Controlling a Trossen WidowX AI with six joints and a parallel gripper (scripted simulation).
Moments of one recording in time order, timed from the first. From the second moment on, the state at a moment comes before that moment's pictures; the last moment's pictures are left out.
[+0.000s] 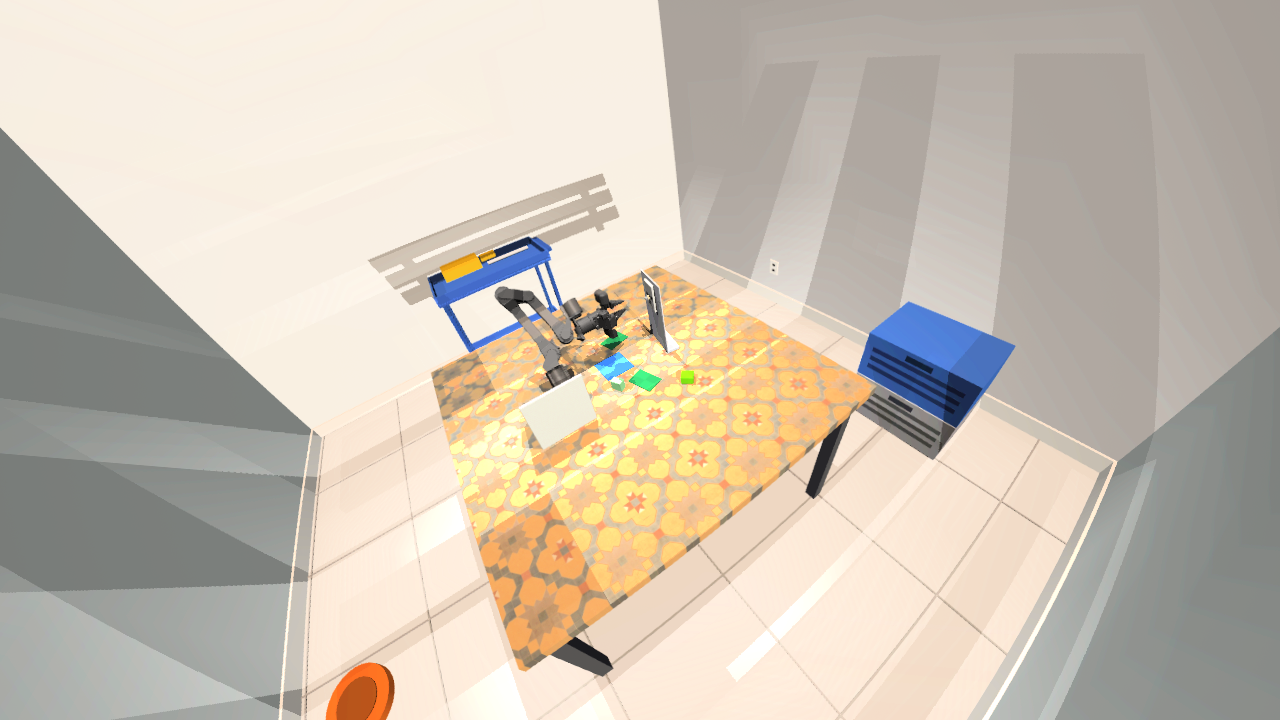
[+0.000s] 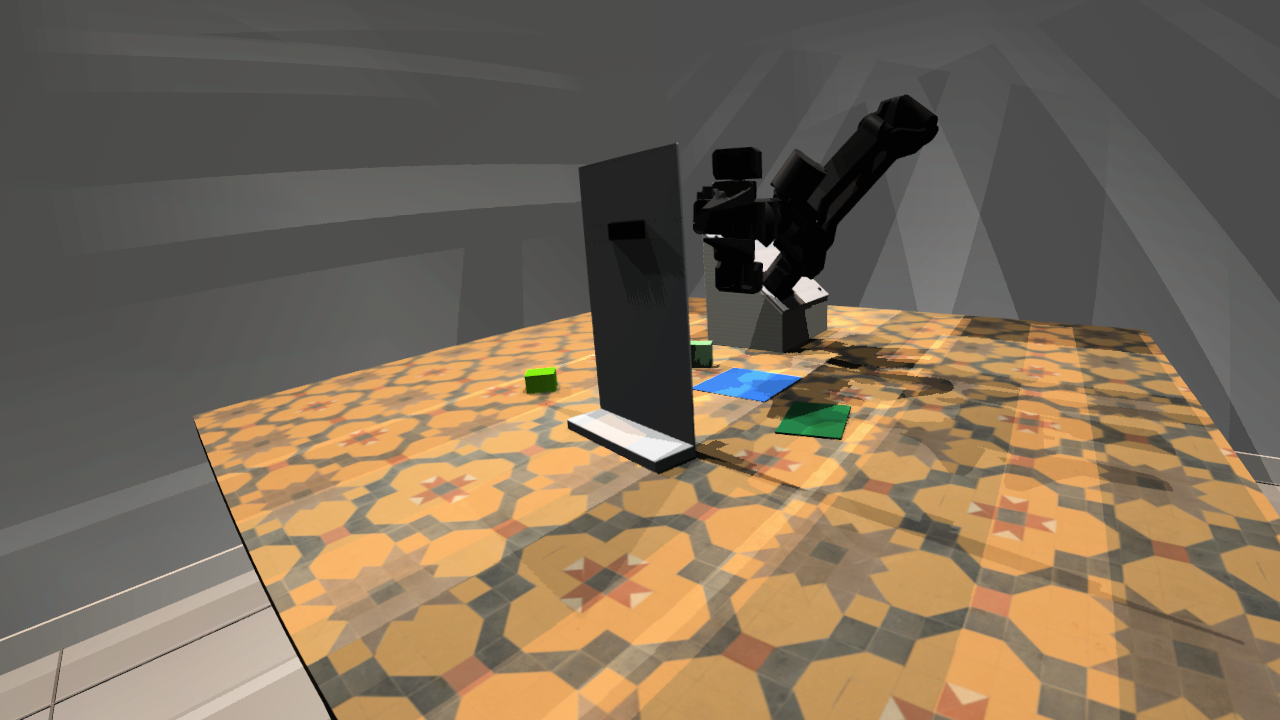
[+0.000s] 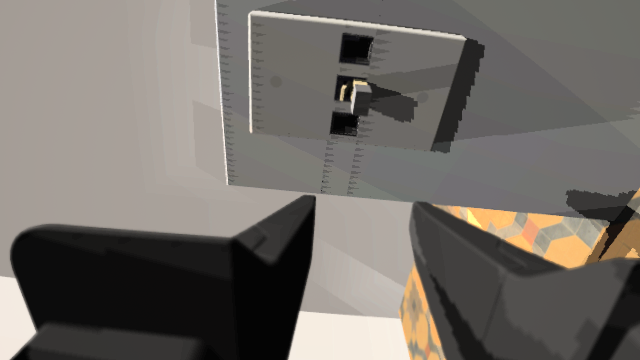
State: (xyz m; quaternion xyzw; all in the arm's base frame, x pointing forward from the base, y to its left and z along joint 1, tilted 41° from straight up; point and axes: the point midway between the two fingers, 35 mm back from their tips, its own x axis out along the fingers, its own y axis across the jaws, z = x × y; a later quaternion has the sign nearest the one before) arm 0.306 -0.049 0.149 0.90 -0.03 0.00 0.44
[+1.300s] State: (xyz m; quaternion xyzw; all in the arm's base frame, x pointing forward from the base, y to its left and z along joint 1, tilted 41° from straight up) arm 0.366 -0.065 0.139 0.91 -0.04 0.01 0.42
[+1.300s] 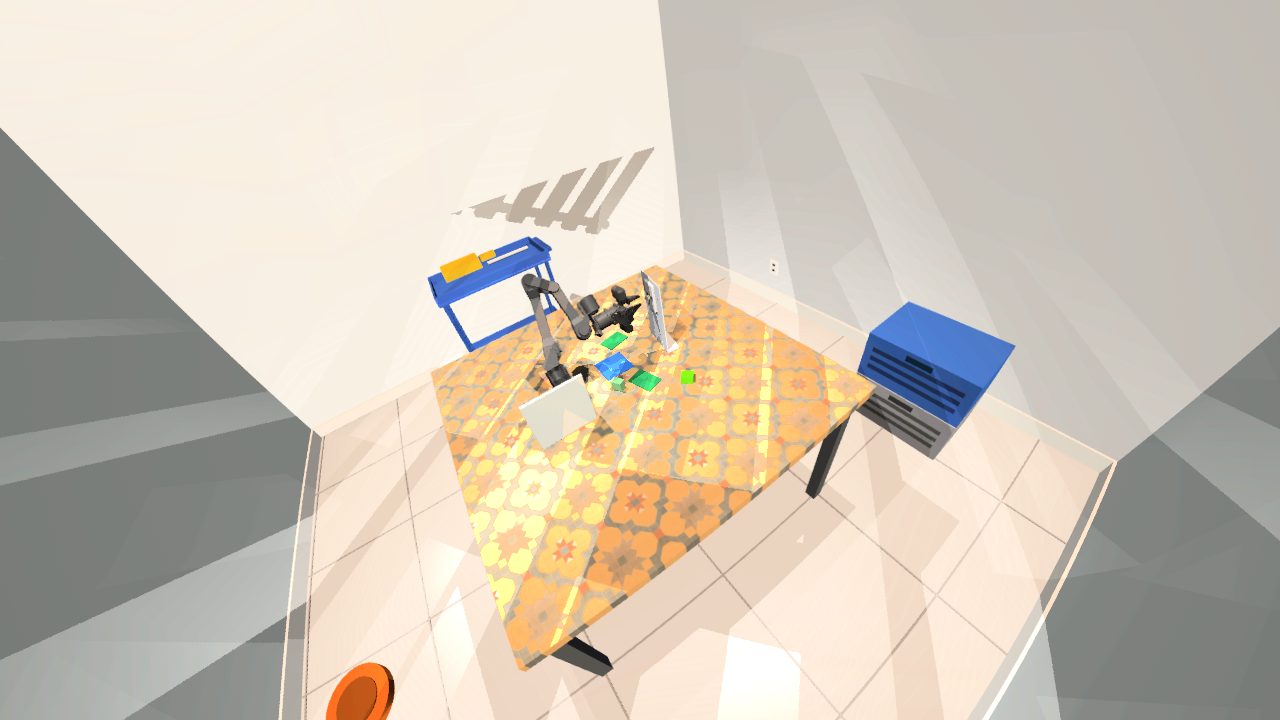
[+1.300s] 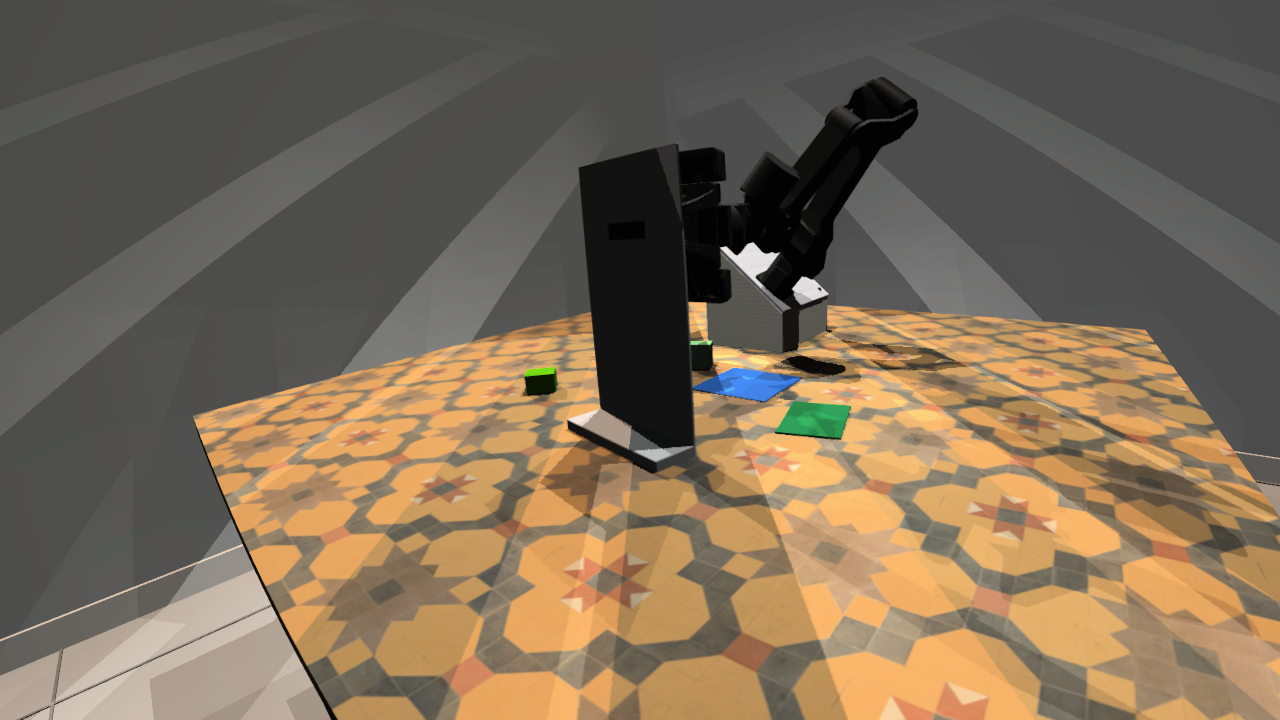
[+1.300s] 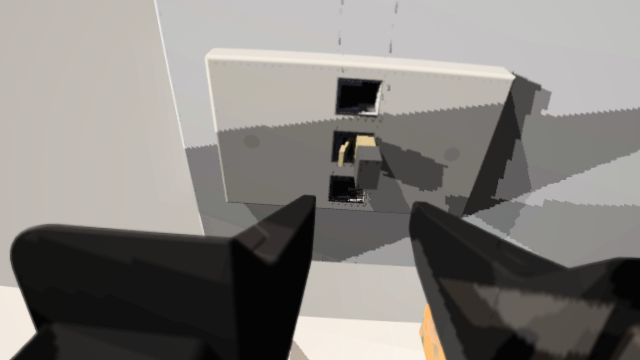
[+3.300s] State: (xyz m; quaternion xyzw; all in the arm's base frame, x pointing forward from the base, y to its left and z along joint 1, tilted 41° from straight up) arm 0.387 -0.070 0.136 0.91 -0.04 0.01 0.42
